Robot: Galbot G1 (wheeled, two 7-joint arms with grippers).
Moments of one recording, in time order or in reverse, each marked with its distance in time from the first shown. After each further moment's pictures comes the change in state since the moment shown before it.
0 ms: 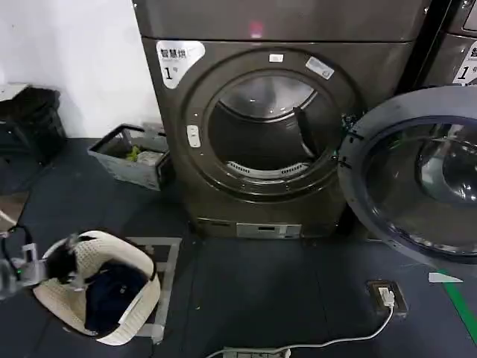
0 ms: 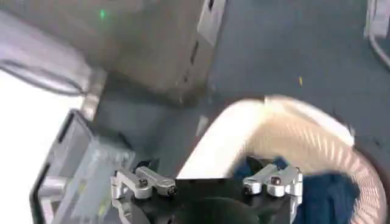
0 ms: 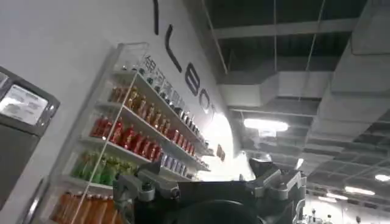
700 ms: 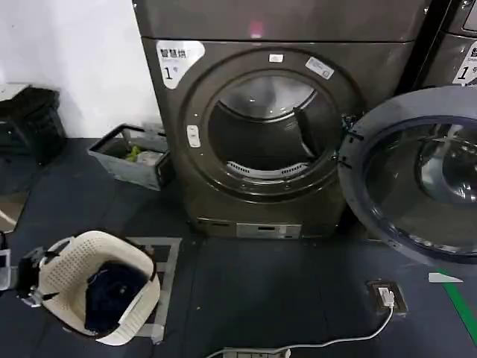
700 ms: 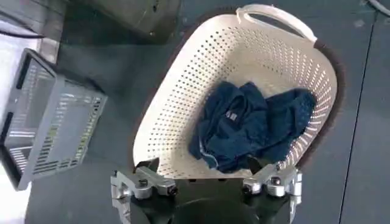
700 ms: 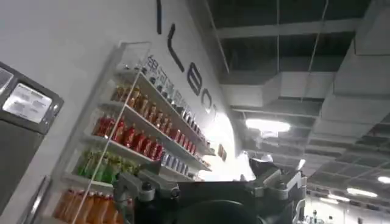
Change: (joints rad) left arm -0.005 0.048 0.032 0.106 0.067 0.014 0.139; right arm -0.016 0.016 0.004 0.018 0.003 -0.001 -0.009
